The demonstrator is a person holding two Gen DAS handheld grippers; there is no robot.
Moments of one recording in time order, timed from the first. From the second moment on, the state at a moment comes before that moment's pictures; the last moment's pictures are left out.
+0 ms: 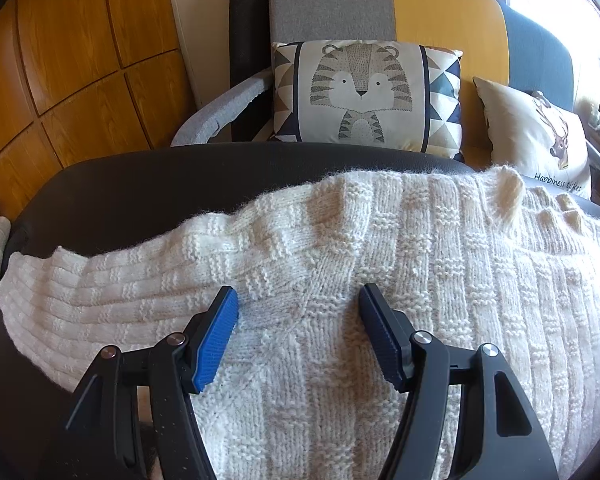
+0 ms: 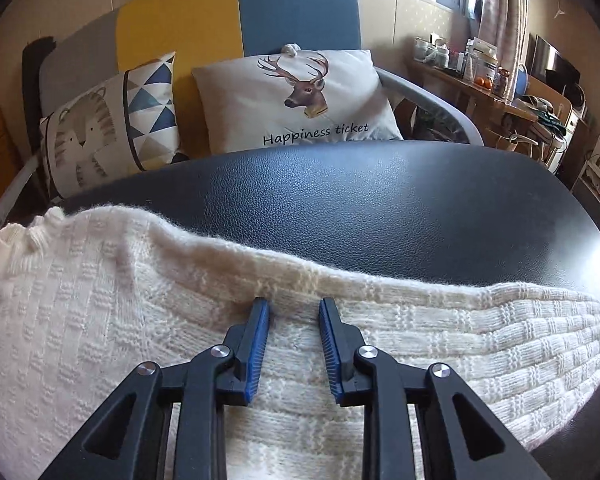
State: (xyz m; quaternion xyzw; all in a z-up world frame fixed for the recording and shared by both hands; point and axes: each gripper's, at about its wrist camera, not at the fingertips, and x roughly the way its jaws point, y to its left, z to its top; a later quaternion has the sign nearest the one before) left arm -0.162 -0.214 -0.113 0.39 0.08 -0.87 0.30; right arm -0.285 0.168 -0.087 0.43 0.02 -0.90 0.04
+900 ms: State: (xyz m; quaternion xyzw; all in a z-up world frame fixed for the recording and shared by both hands) left arm -0.161 -0.214 -0.112 0.39 0.08 -0.87 0.30; right arm -0.191 0.285 -0.087 0.47 -0.16 -0.87 -0.02
